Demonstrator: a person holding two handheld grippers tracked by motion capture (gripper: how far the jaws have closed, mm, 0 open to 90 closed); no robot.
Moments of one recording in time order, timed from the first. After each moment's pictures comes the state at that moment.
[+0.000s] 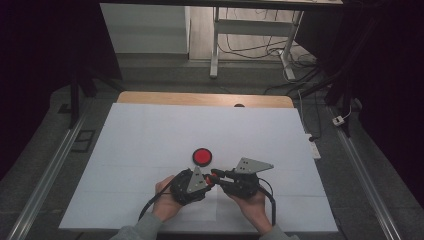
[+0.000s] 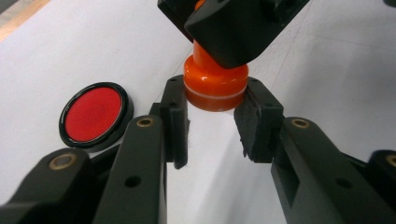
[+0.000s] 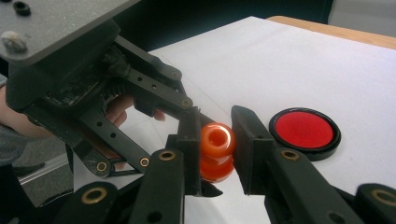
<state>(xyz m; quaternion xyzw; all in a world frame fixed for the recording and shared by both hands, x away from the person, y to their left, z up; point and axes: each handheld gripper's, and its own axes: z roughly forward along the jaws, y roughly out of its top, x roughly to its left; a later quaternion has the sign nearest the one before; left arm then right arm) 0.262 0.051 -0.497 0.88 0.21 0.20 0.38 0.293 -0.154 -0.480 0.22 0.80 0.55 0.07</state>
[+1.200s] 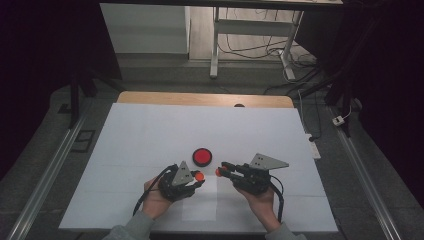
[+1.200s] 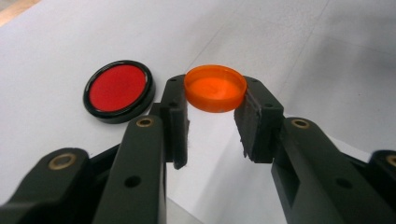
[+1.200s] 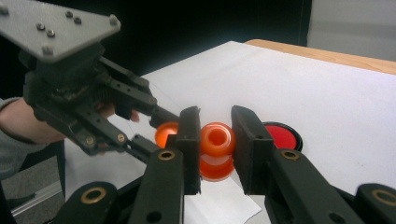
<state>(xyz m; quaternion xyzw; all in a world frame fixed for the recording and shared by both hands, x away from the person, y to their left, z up) 0.267 0.085 -0.492 0.86 0.26 0.18 0.40 0.299 -0.181 -0.470 0.25 0.77 0.59 0.08</state>
